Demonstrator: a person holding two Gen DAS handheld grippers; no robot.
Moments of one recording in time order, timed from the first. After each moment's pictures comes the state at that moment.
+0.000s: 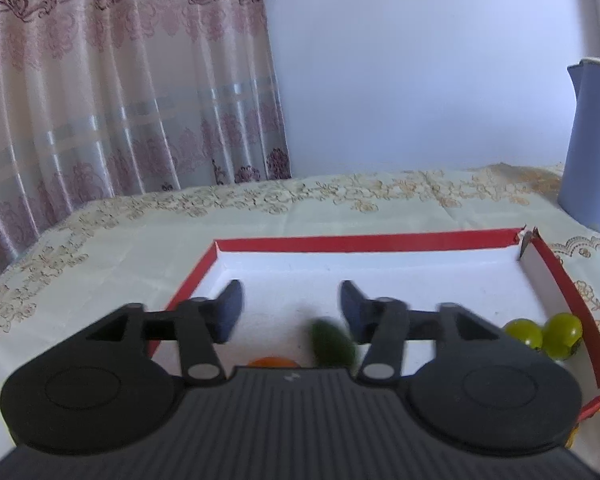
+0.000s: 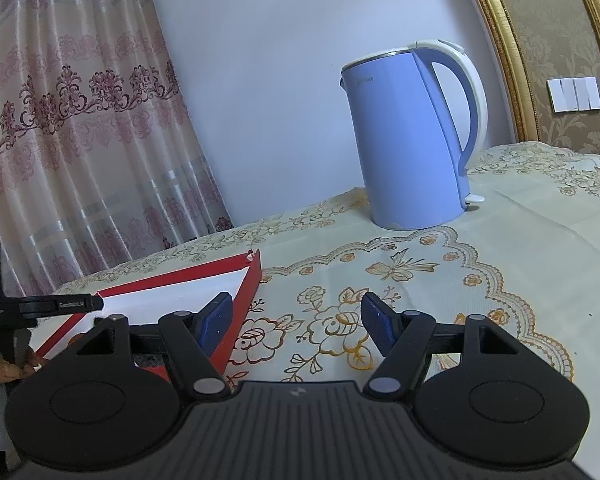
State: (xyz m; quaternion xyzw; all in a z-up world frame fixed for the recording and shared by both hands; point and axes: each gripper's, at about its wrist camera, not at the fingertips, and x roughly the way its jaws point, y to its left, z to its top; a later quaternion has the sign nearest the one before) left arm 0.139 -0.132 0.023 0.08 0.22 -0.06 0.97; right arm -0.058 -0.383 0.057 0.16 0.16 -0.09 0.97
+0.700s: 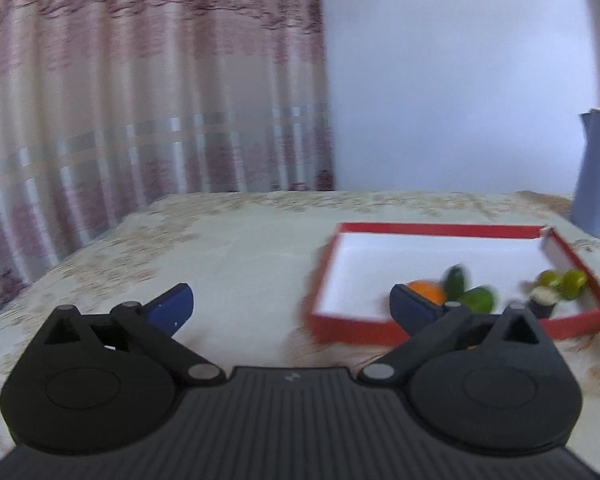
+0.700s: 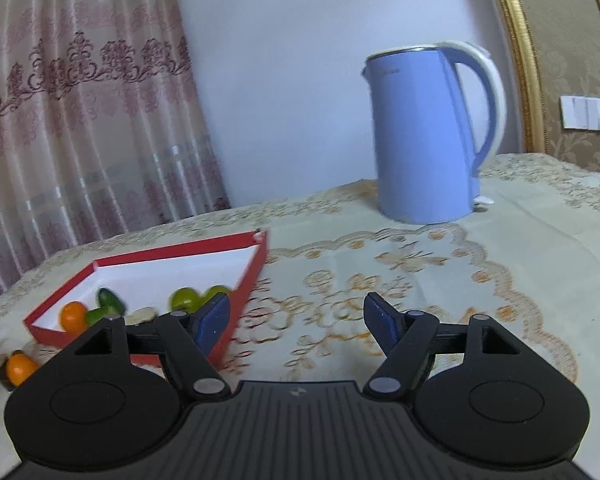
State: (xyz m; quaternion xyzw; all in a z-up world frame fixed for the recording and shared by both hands) left arm 0.042 0.013 0.034 0.04 0.18 -0.02 0.98; right arm -0.052 -0.358 0.054 0.11 0.19 -0.08 0.97
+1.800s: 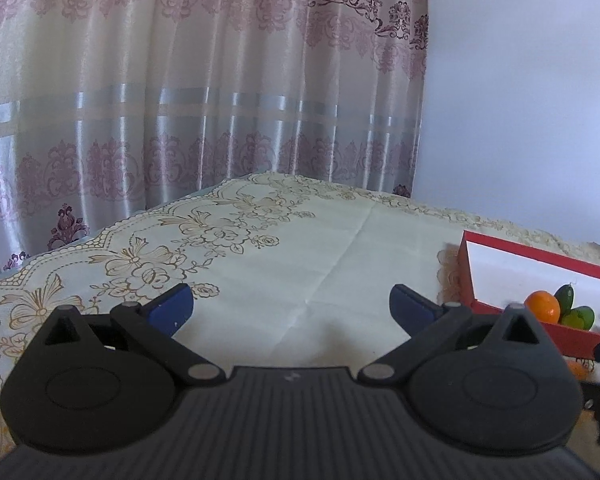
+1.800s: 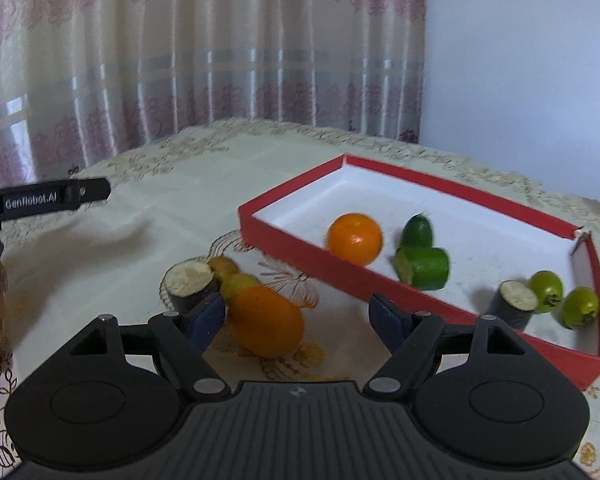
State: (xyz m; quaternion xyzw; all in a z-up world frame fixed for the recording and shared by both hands) left arm 0.038 0.119 0.008 -0.05 0.18 0.06 0.98; right arm 0.031 -0.132 0.038 -0.06 0.30 0.15 0.94
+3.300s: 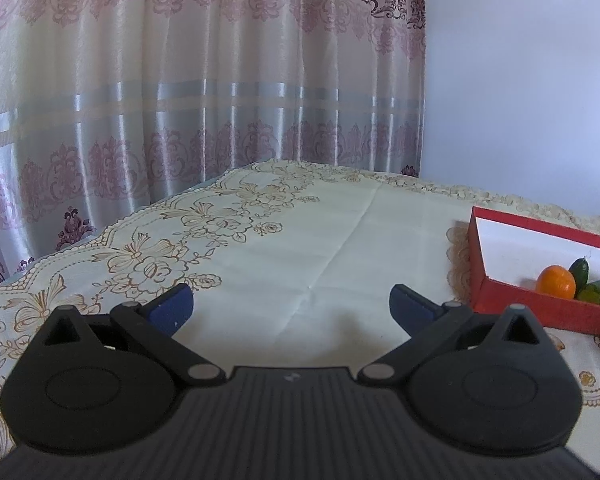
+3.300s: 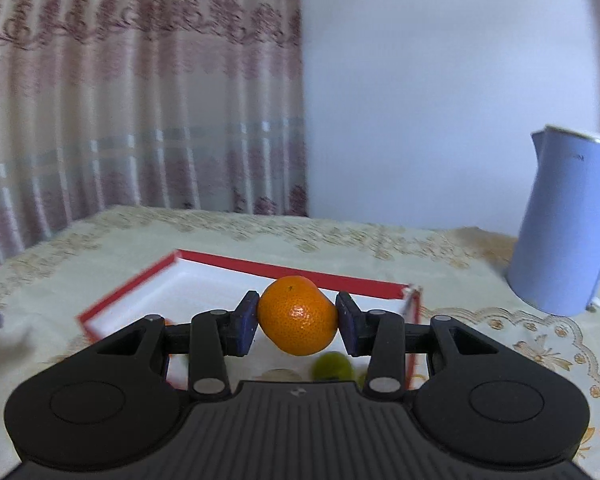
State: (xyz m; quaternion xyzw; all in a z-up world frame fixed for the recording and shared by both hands) left arm 0.045 0.111 0.000 -0.02 0.20 0.07 0.98; right arm 0.055 -0.263 0.096 -0.01 0.21 0.01 0.98
